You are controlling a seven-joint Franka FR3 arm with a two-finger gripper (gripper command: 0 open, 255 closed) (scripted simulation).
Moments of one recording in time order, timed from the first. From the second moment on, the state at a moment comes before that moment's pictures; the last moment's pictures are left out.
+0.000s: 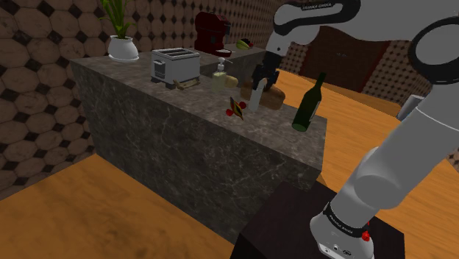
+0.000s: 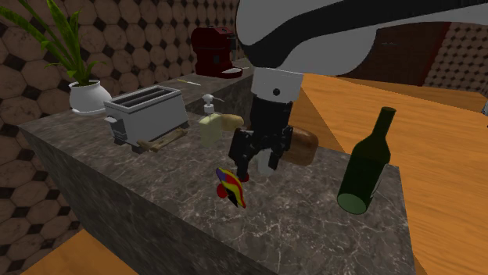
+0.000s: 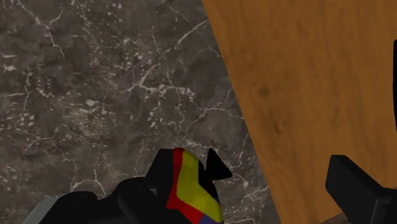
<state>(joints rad) -0.08 -0.10 -0.23 -1.92 0.20 1.76 -0.18</state>
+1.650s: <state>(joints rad) -0.26 0.61 -0.27 -1.32 0.44 1.69 -0.35</state>
